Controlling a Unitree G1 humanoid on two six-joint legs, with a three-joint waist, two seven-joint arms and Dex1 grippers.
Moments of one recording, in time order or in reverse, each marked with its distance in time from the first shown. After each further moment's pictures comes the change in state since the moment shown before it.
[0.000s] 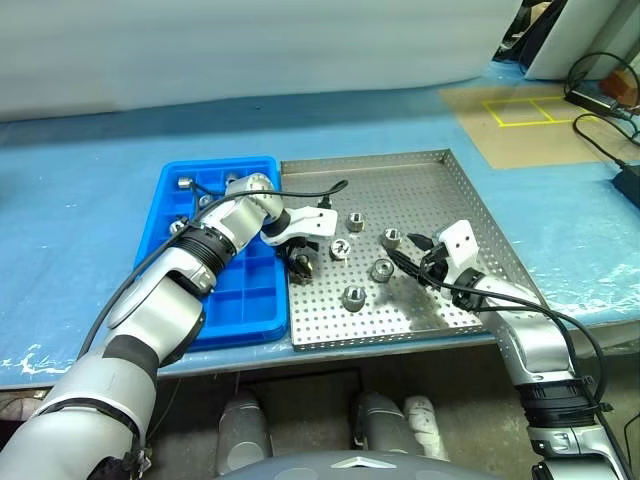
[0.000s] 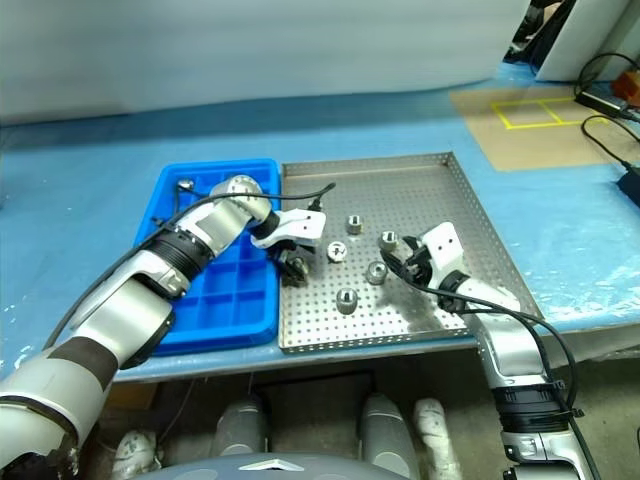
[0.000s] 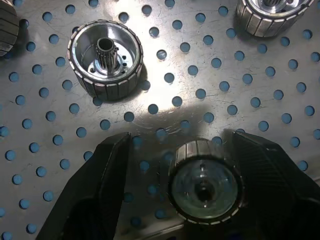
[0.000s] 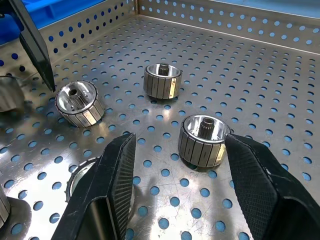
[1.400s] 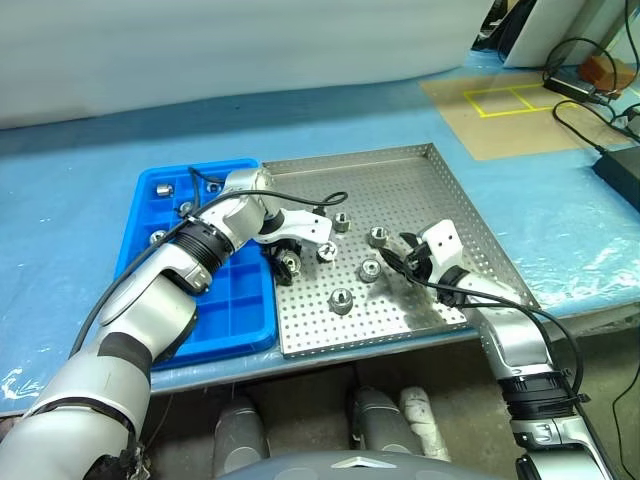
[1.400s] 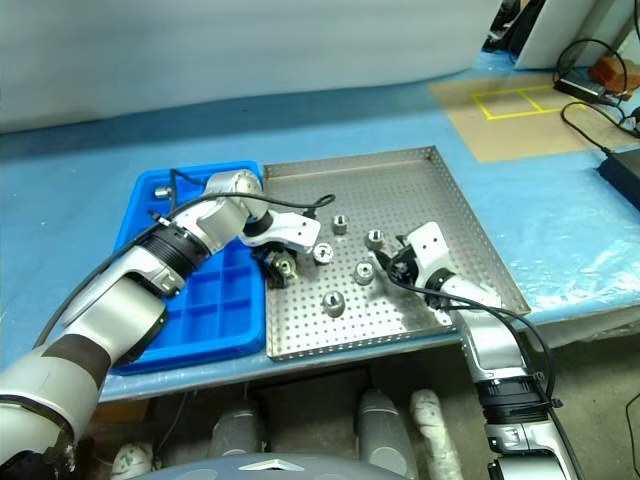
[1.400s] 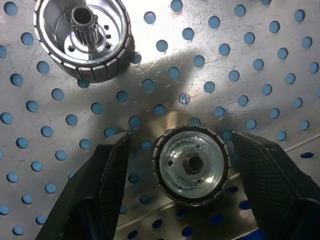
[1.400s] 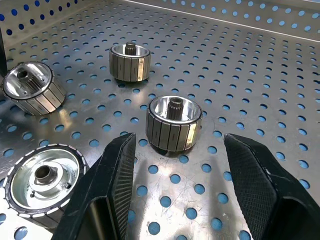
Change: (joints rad) left arm -0.014 0.044 -0.048 -0.108 0.168 0.093 -0.146; right arm -0.039 0.058 0.042 0.060 -0.096 -0.029 -0.054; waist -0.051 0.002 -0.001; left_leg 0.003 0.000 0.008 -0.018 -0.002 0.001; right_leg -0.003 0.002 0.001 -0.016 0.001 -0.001
